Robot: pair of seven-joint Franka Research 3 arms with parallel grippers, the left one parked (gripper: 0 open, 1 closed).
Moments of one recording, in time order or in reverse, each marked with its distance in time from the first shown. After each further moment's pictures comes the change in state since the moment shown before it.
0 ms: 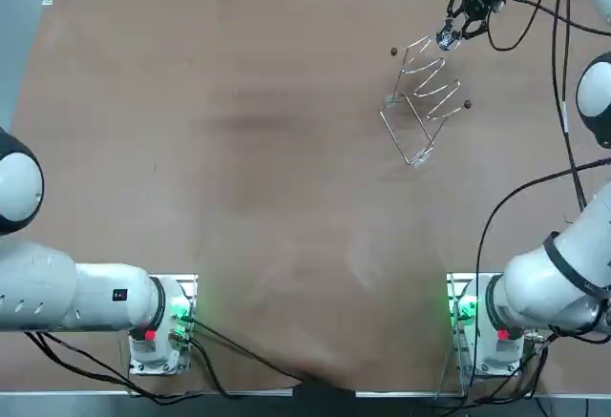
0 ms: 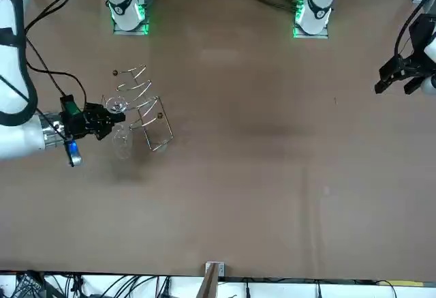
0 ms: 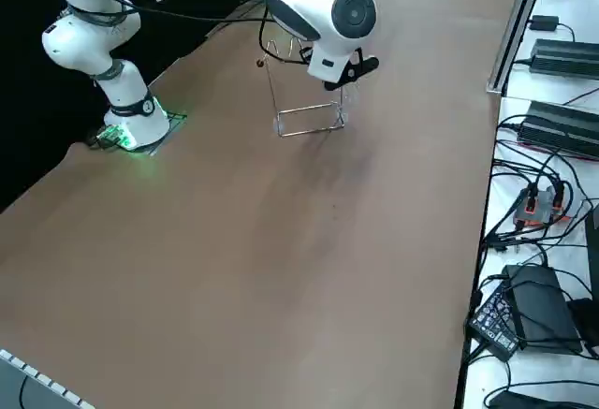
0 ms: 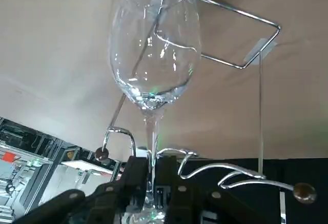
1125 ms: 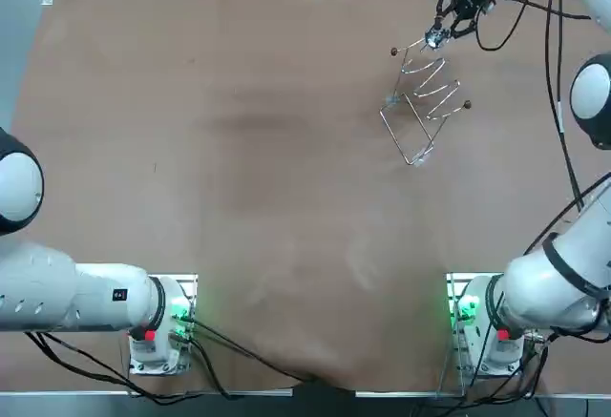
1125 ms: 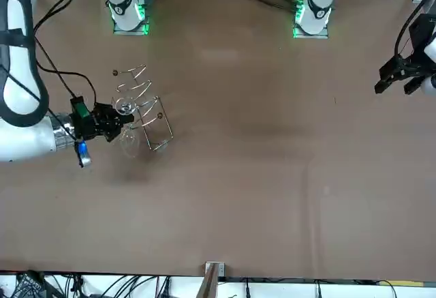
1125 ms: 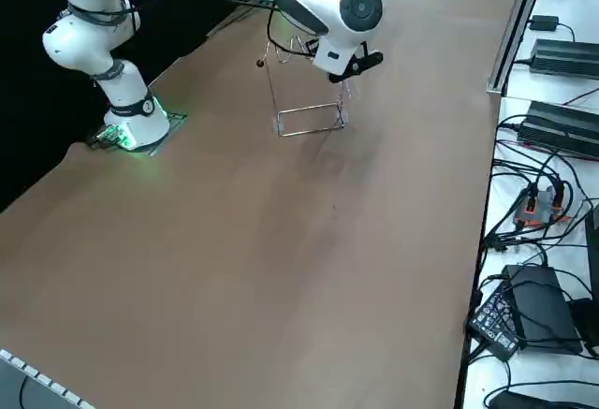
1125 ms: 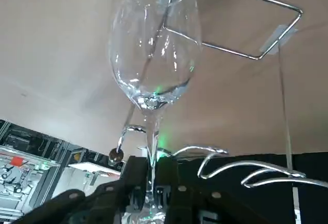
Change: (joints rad) arm 0.042 0.004 0.001 -0.001 0.033 0.042 0.064
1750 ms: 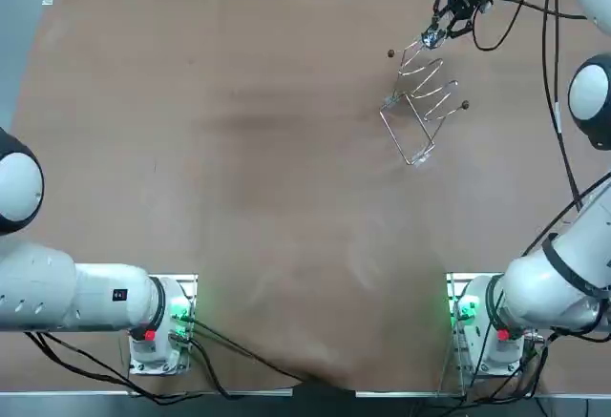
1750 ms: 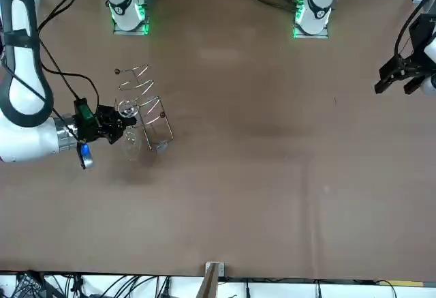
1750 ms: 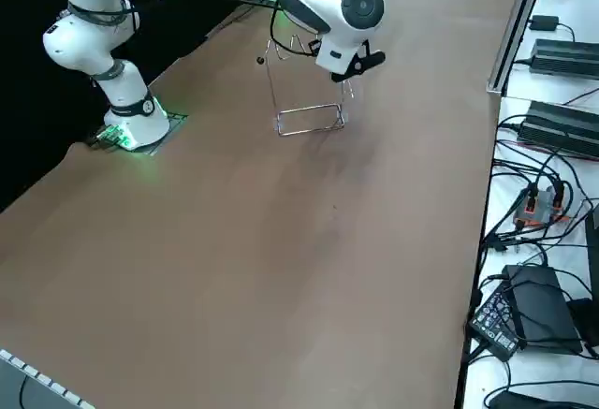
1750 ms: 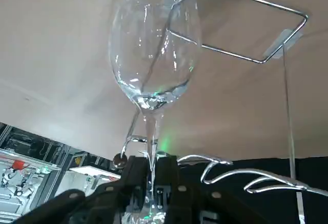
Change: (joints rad) arm 0.010 0.002 -0.001 -0.002 0.000 0.022 0.004
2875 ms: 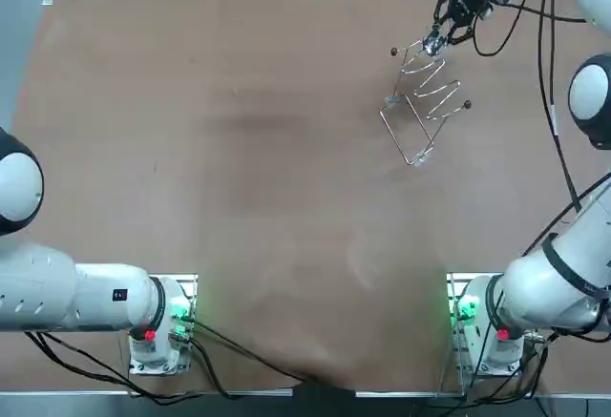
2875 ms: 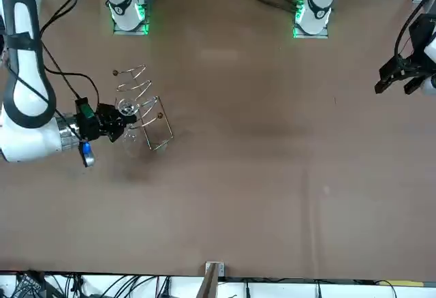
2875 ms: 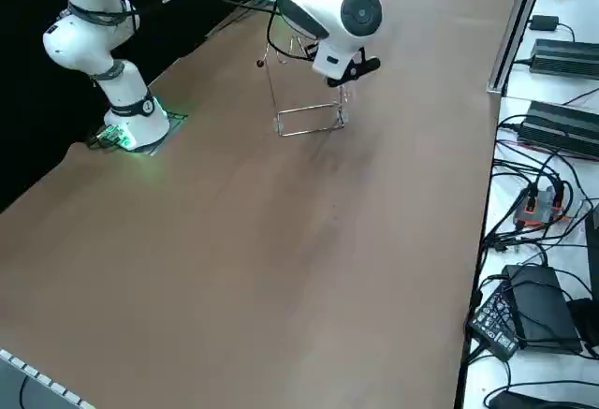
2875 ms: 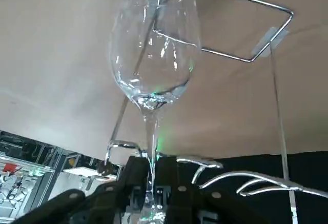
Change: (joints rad) arm 0.001 0.000 -0.002 -0.029 -0.024 -0.013 0.000
